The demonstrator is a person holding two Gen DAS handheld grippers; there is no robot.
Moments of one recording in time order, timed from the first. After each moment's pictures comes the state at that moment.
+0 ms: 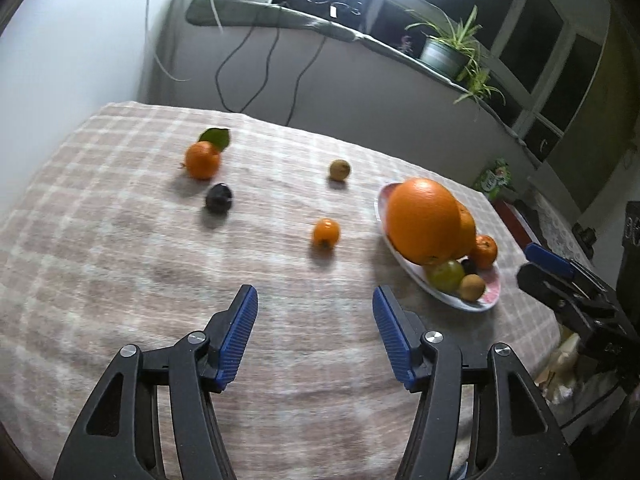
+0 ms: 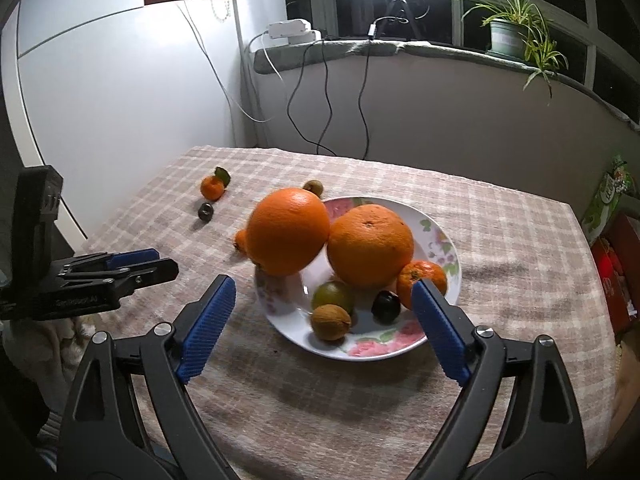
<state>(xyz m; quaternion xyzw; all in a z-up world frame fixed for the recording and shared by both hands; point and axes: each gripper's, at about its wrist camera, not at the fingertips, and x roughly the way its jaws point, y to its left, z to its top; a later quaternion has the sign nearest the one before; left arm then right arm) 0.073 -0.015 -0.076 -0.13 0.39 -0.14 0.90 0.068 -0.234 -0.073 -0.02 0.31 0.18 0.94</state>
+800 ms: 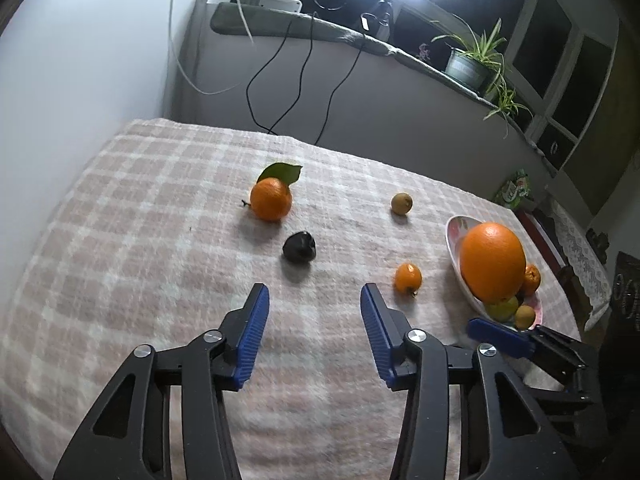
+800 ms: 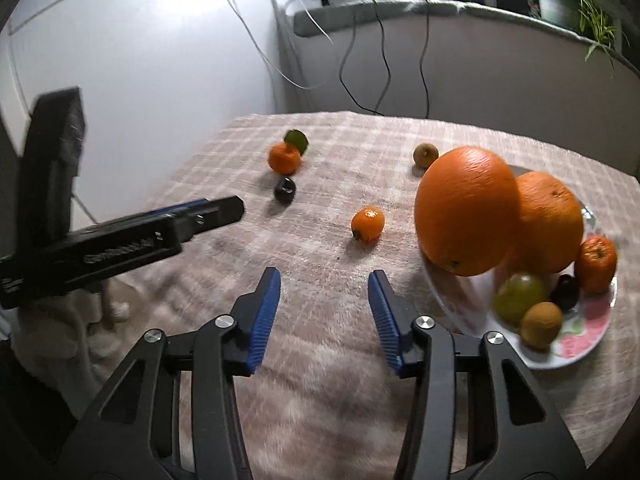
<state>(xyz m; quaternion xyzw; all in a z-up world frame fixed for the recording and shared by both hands) 0.116 0.043 -0.078 -0.11 0.38 -0.13 0.91 0.093 -0.115 -0.117 0.01 0.36 0.21 0.91</state>
